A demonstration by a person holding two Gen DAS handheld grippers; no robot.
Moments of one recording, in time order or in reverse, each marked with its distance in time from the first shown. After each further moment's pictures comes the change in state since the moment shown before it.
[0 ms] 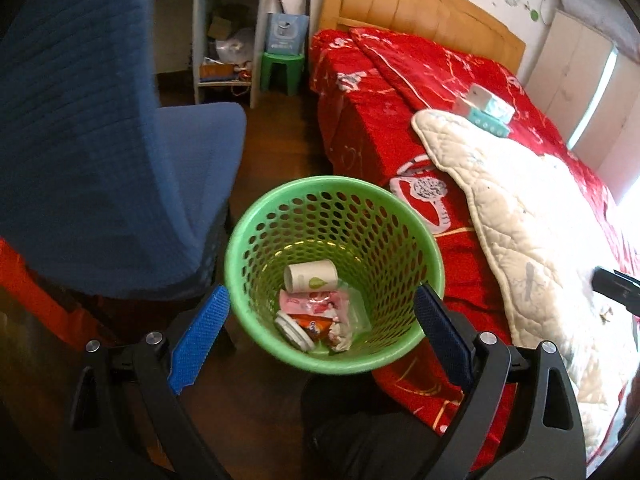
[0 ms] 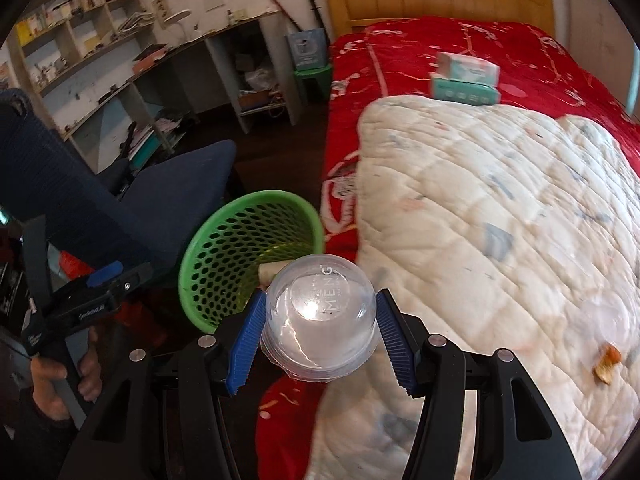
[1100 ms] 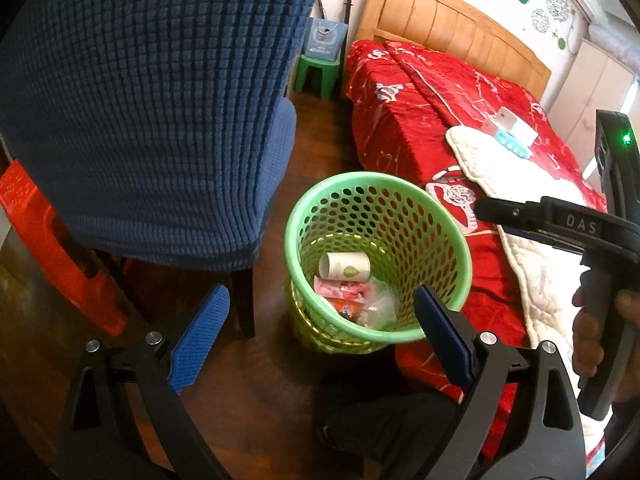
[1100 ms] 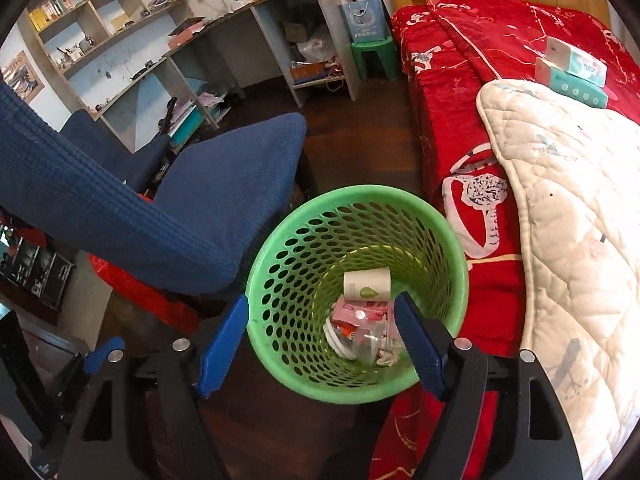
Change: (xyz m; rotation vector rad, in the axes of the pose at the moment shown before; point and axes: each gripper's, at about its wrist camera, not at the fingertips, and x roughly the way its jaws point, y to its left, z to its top) left arm -0.035 0.050 -0.029 -0.096 -0.027 0.042; right arm 0.106 0.097 0.042 -0.034 0.092 0.164
